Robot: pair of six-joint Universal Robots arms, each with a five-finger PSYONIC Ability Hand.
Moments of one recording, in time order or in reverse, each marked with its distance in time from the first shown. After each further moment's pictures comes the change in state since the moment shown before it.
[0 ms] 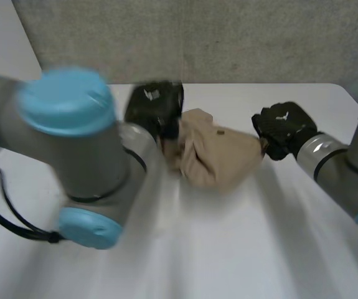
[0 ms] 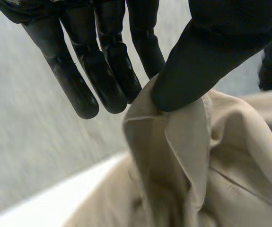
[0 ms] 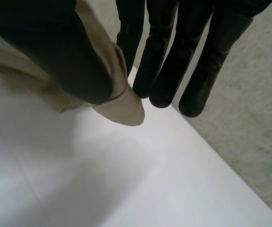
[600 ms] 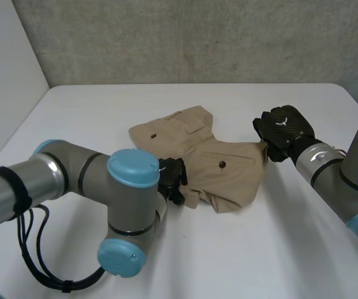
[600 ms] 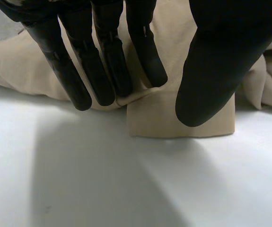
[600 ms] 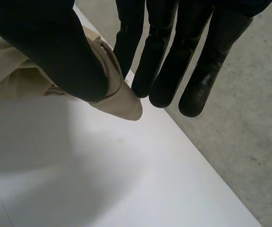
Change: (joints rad) left arm 0.000 -0.359 -0.037 0.034 -0.006 -0.221; right arm -0.050 0.064 0.076 -0.214 -0.067 -0.050; left_hand -0.290 -0.364 -0.365 -0.370 -0.349; right_hand -0.014 0.000 0.000 0.000 -0.013
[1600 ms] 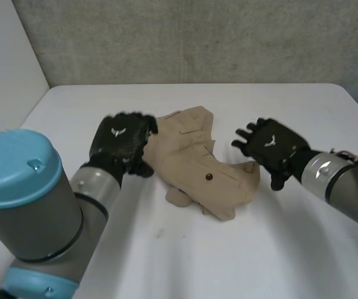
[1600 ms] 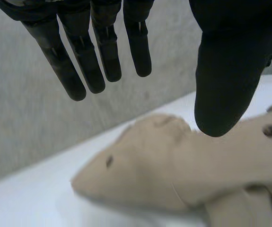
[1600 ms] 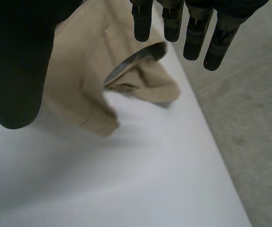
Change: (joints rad) left arm 0.086 0.564 -0.436 0.146 0.031 0.196; right arm -0.027 -0.071 0.022 0.267 -0.204 -0.382; left_hand -0.267 -0.277 -0.265 -0.276 -0.280; right_hand -0.789 -0.991 -0.983 -0.958 -0.908
